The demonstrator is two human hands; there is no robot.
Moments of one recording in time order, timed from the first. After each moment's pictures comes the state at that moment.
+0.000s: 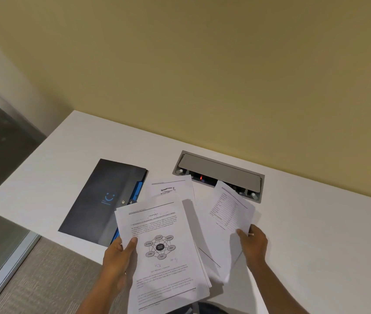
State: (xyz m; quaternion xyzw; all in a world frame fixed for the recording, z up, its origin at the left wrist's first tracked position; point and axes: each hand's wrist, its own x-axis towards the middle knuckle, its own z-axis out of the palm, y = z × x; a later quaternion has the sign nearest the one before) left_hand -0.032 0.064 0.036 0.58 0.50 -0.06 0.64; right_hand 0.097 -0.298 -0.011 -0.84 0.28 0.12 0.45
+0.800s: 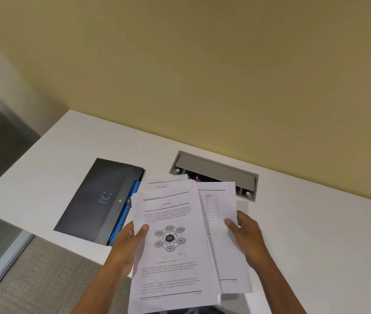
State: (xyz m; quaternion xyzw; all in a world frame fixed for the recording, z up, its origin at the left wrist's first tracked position) left_hand -0.007 0.051 0.063 0.58 0.38 -0.12 0.71; right_hand 0.091 -0.283 0.067 -0.78 0.14 0.18 0.59
